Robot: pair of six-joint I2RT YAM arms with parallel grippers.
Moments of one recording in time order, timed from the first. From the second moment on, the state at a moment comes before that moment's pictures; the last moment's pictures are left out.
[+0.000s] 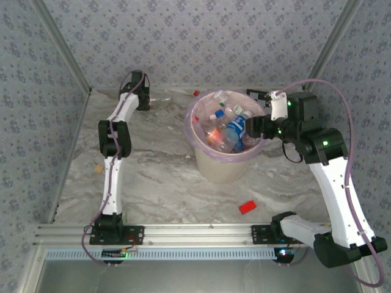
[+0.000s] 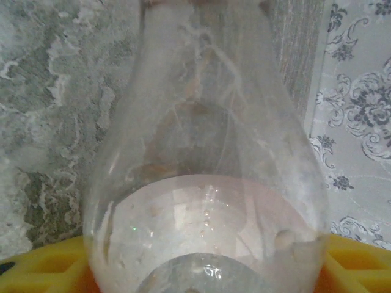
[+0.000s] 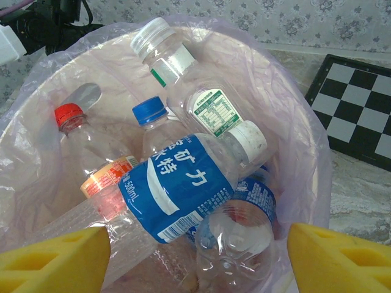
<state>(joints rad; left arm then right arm) -0.12 2.64 2.41 -0.67 -0.09 -1.67 0.29 1.10 1.53 -1.06 -0.16 0.11</state>
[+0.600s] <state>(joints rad) -0.12 2.35 2.39 -0.79 0.02 -1.26 0.24 1.14 1.56 -1.05 -0.20 0.11</state>
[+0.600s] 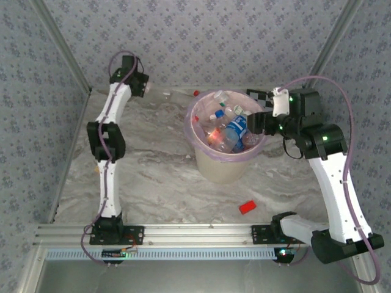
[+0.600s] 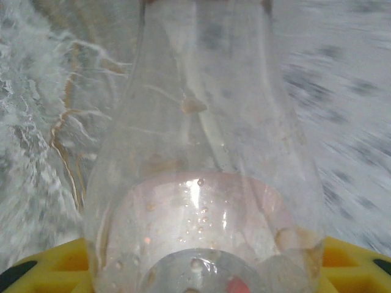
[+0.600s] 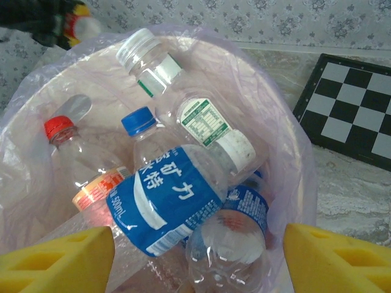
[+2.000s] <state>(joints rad) -0.80 1.94 2.37 -1.06 0.06 -0.42 0.21 1.19 1.57 -0.97 -0.24 0.10</state>
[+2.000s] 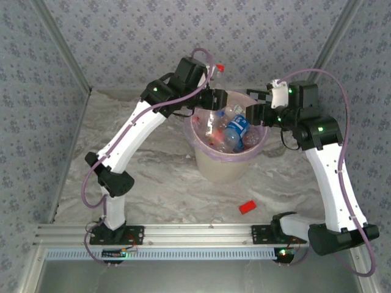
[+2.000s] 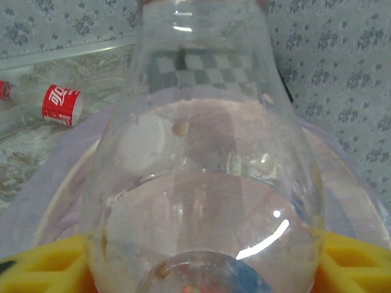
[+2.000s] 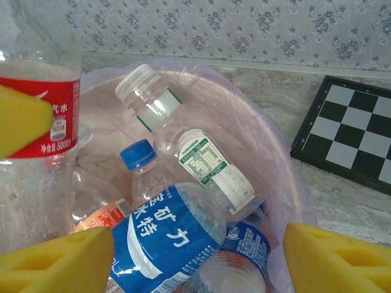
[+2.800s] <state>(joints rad) -0.81 1.65 1.96 -0.85 0.01 -0.43 0.39 1.40 1.77 -0.95 -0.20 0.08</state>
